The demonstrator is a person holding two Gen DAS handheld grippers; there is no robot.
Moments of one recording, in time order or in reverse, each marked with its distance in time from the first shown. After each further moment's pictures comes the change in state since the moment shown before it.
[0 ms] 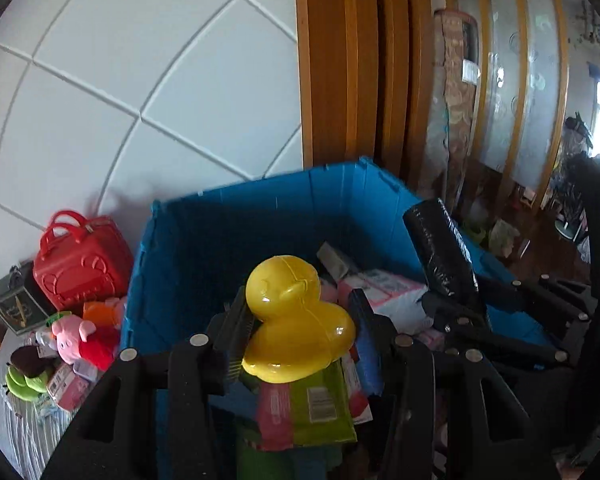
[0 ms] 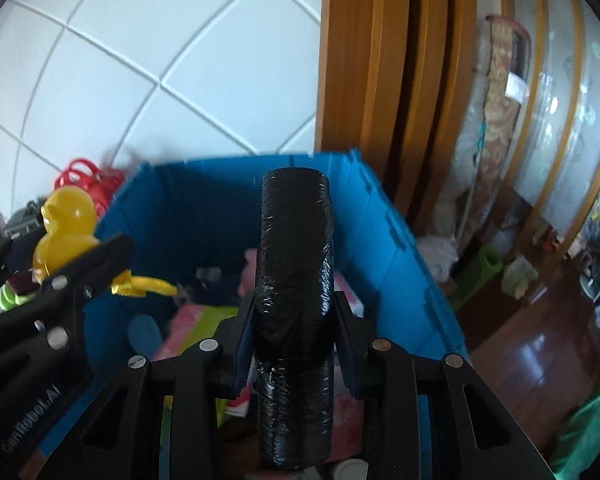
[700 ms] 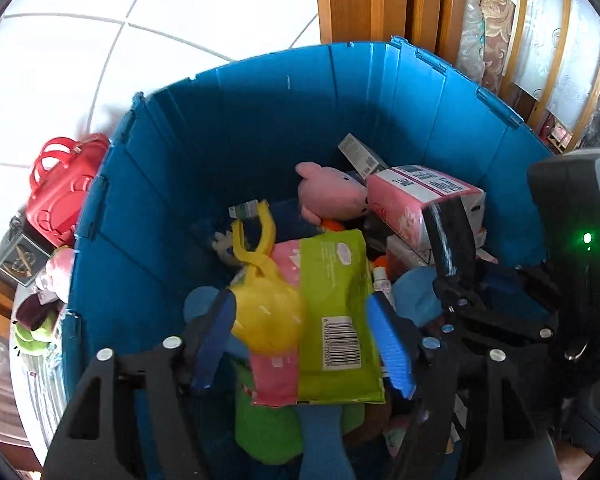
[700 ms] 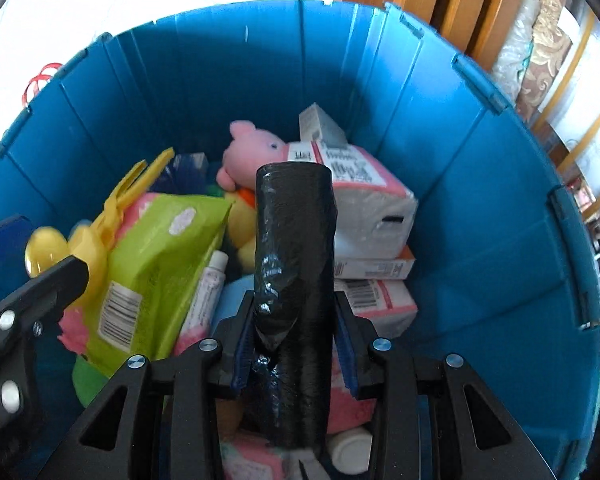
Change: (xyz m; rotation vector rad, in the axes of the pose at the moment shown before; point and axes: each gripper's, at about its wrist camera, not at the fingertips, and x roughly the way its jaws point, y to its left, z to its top) left arm 0.066 0.004 -0.036 0.006 0.318 0.083; right arm 0.098 -0.006 -0.061 -0.045 0.348 0.017
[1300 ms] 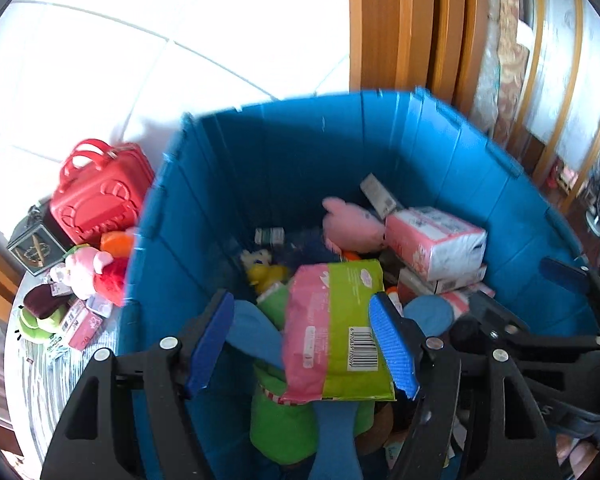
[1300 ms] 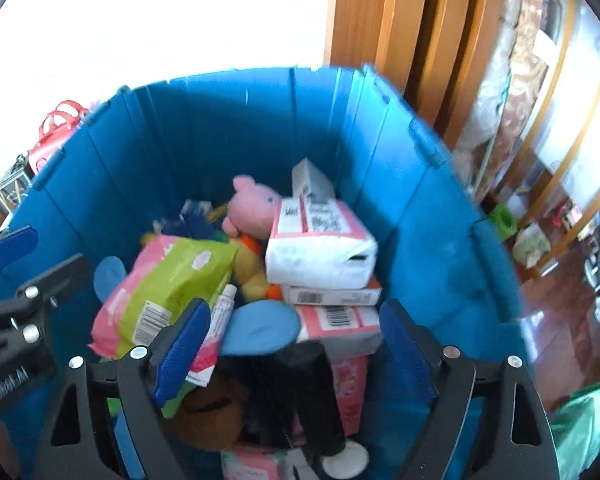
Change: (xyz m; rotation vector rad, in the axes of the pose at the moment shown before) left arm -0.046 0.031 -0.008 -0.106 -0.146 0.026; right arm -0.077 -0.009 -0.002 -0.003 -0.233 -0.016
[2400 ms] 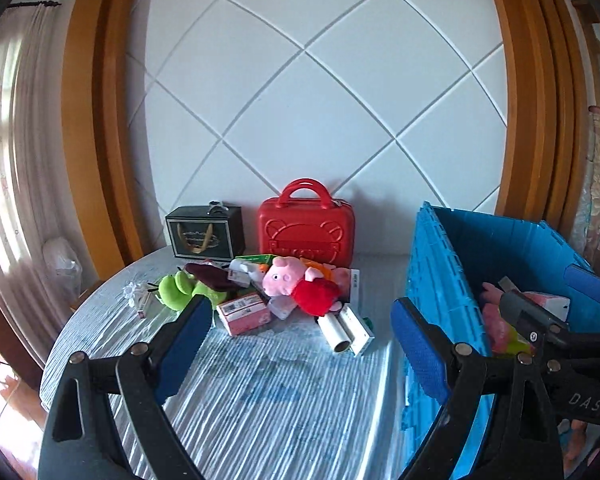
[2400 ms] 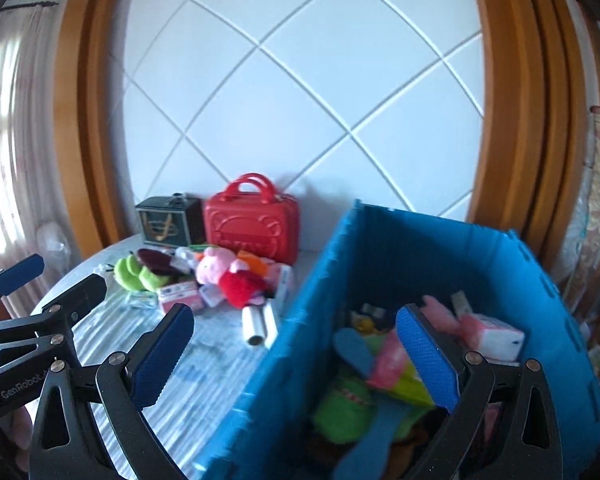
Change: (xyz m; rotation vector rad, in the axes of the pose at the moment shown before) left arm -0.194 0.221 -0.169 -0.331 -0.392 0.370; right arm -0.153 0.230 -0.061 -0.237 -0.429 0.335
